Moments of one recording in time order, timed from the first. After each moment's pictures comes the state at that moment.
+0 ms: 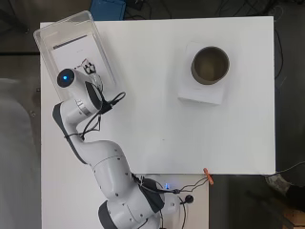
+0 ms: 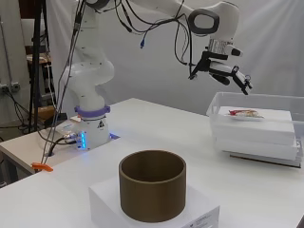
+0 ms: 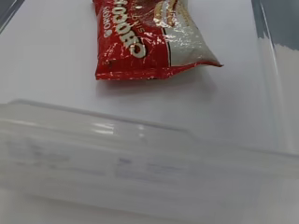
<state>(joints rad) 0.14 0.03 0.35 -2.01 -0.13 1.88 -0.77</state>
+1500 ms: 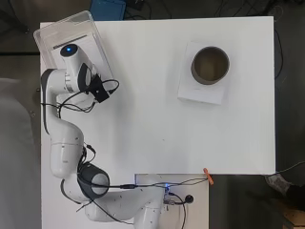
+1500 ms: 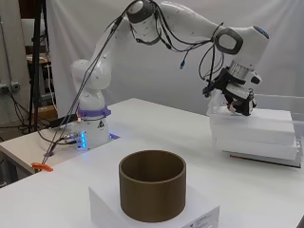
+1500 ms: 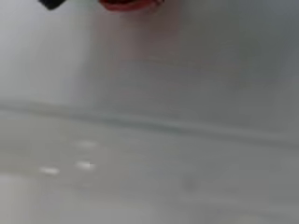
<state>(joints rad) -1.76 -0.78 1.92 -1.64 0.63 1.52 -1.35</state>
